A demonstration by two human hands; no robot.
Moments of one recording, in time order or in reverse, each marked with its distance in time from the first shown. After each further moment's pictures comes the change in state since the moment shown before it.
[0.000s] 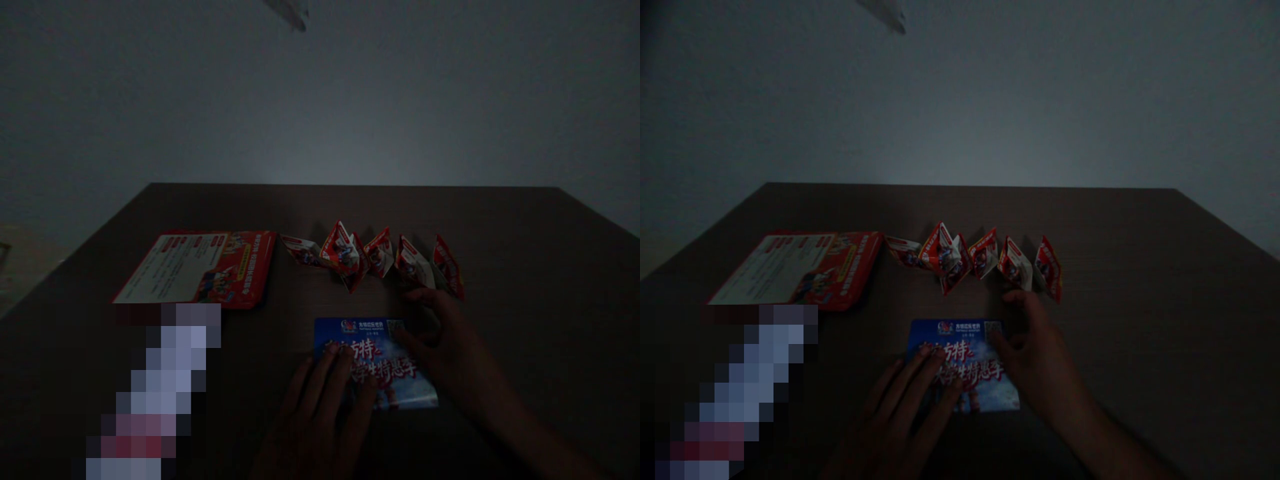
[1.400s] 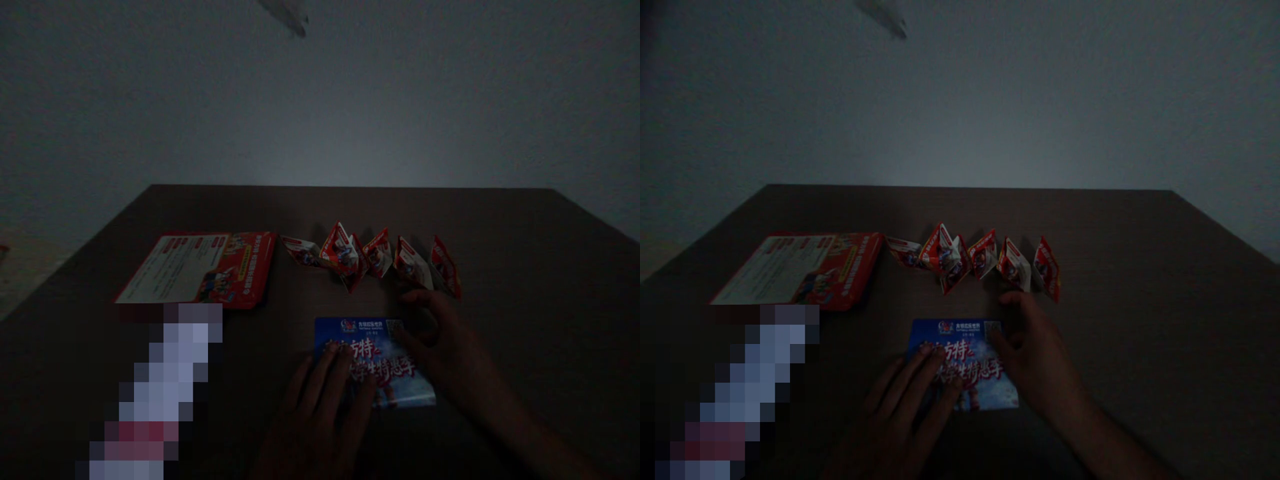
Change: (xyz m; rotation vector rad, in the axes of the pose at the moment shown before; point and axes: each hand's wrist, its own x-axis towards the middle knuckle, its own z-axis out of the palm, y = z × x) left_hand 0.002 0.007 0.000 -0.060 -0.036 -0.046; right_hand -0.001 -0.002 -0.002 -0.044 -0.038 0.023
